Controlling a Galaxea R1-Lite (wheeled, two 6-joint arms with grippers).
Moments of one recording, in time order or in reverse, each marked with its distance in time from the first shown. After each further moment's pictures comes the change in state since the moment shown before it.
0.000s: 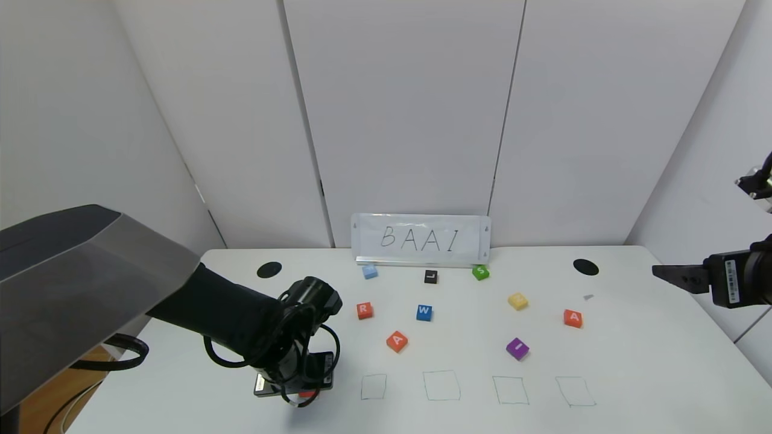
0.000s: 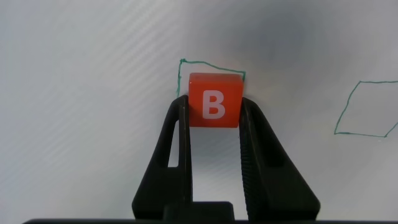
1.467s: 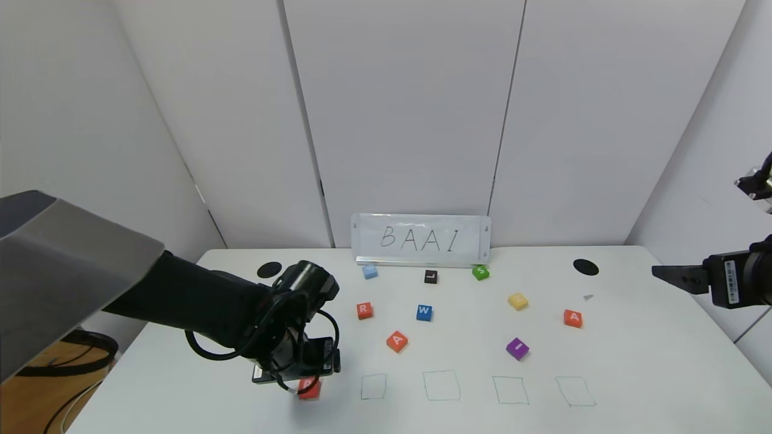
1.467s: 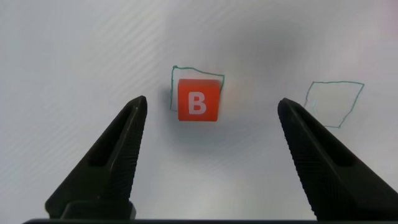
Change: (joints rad) left arm -0.009 -0.079 -0.020 0.018 0.006 -0.005; right arm 0.000 0.000 0.001 0.000 0.000 0.000
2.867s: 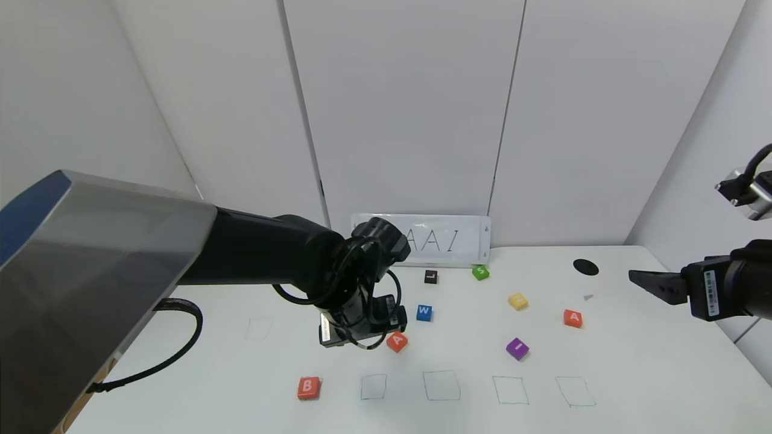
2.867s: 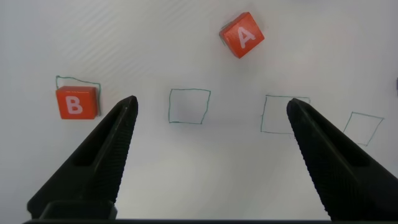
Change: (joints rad) left arm -0.180 0.111 -0.494 0.323 -0.001 -0.256; right arm 0.194 -0.036 0.029 -0.024 -0.128 0.047
